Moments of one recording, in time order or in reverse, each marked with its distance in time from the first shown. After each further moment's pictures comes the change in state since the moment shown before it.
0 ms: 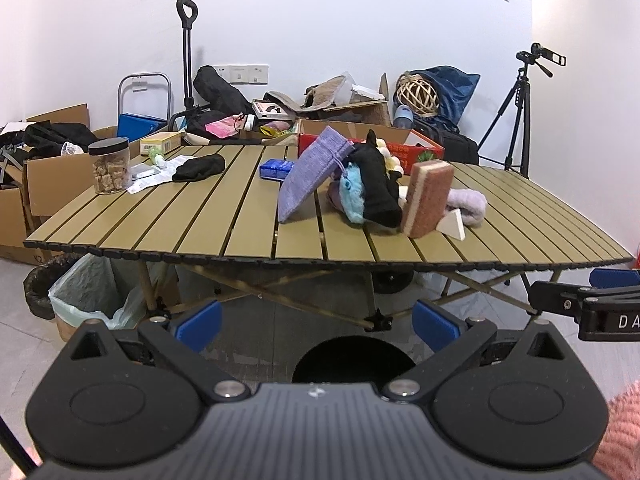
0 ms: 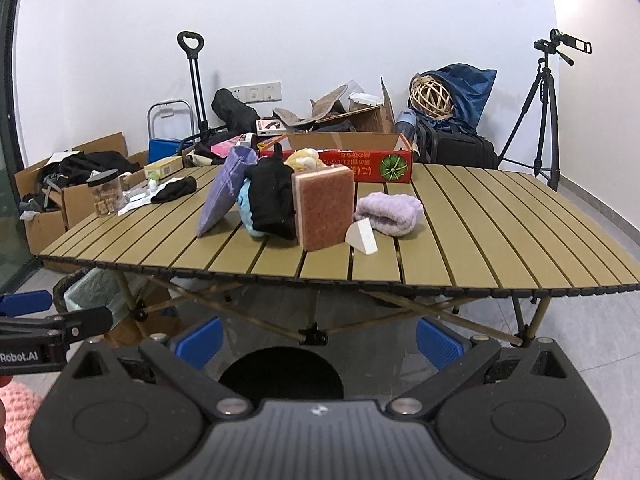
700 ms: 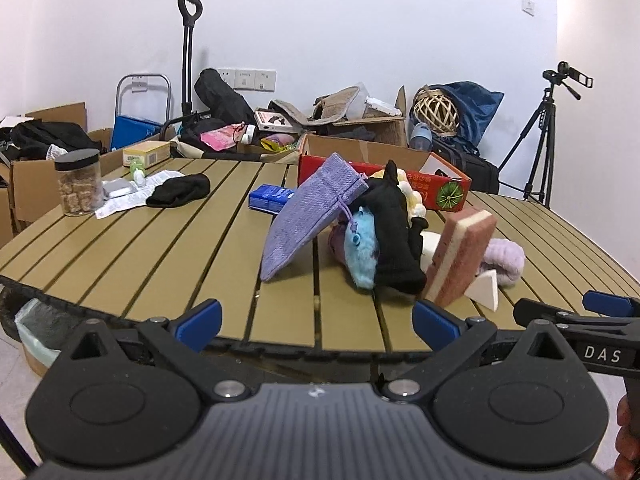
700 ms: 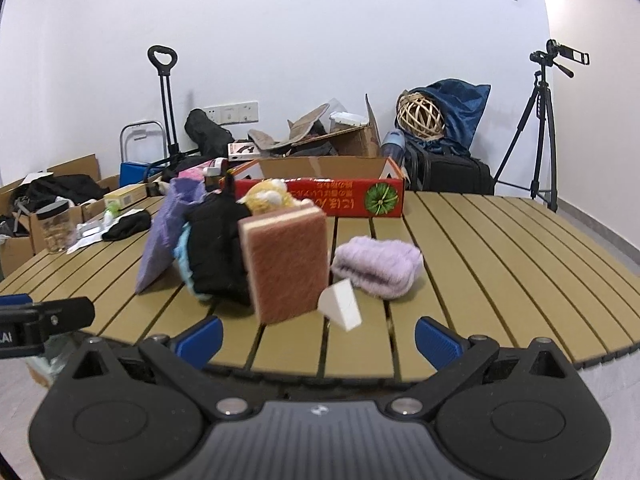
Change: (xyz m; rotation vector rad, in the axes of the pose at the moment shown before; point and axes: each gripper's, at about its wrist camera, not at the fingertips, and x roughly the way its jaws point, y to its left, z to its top) left arm 0.103 -0.011 0.057 -0.062 -0.025 0.016; right arm 0.107 -0.022 0.045 0.003 -0.083 -0.054
